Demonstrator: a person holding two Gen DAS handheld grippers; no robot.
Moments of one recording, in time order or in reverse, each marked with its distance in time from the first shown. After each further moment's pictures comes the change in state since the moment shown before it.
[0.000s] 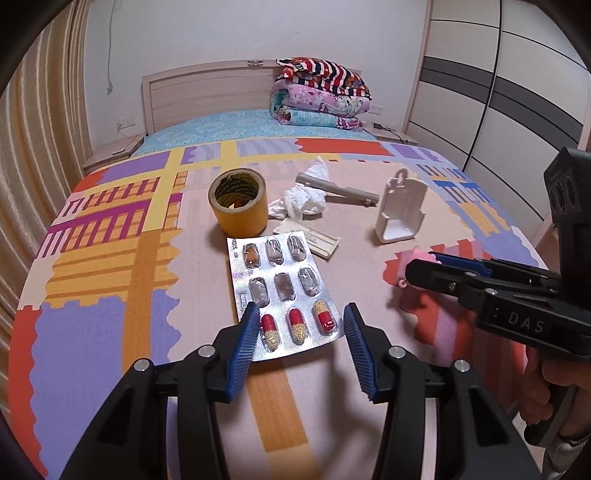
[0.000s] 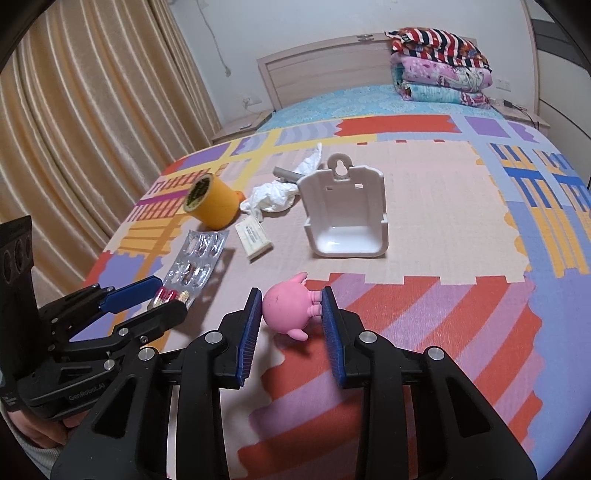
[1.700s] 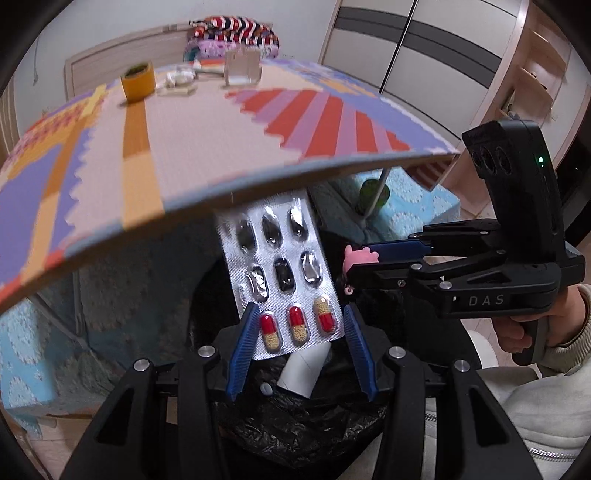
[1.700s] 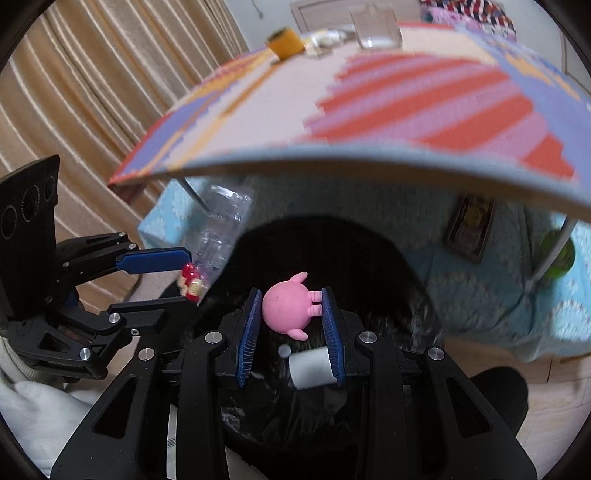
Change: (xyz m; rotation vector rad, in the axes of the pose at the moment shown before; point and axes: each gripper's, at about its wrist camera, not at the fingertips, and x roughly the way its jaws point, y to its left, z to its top) left arm -0.073 -0.070 -0.177 0.152 0.202 -0.283; right arm -0.062 0.023 -0.186 -0.050 0.245 0.108
